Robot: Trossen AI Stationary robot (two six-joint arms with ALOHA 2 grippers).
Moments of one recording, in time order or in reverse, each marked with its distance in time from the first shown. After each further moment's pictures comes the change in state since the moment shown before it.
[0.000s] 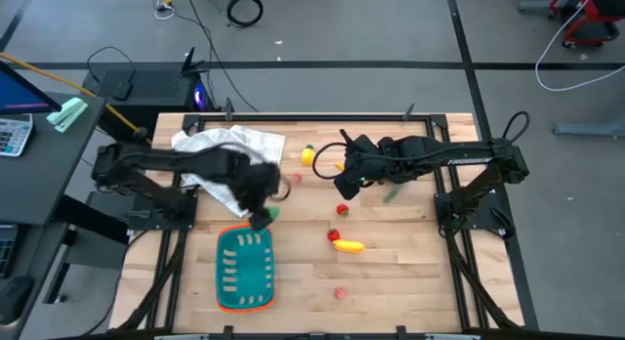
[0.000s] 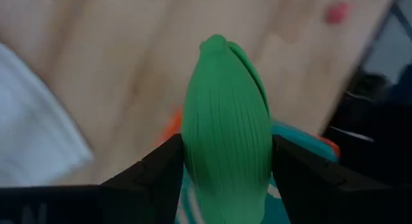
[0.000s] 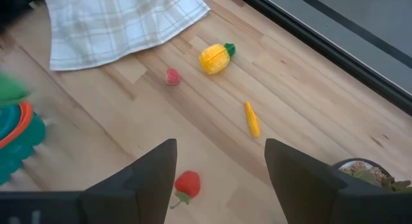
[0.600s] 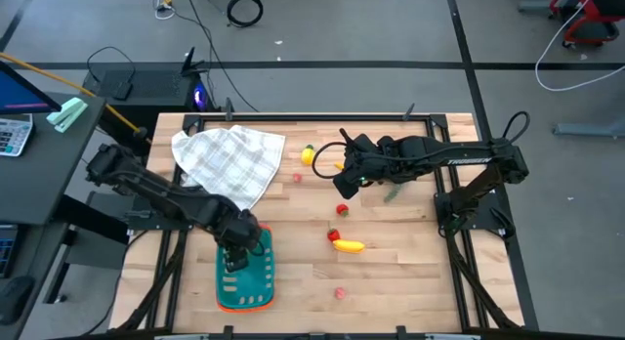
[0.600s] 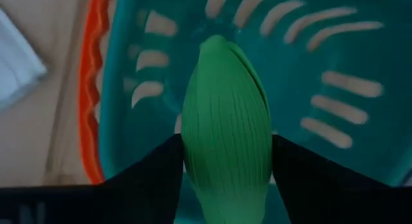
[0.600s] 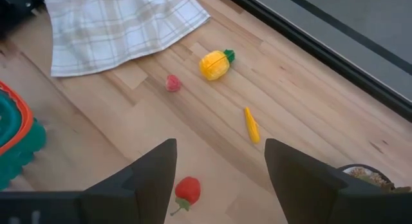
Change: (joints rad) left arm -0.377 -0.024 -0.244 0.075 -0.154 -0.233; right arm 0.000 0.000 0.000 0.016 0.018 -0.008
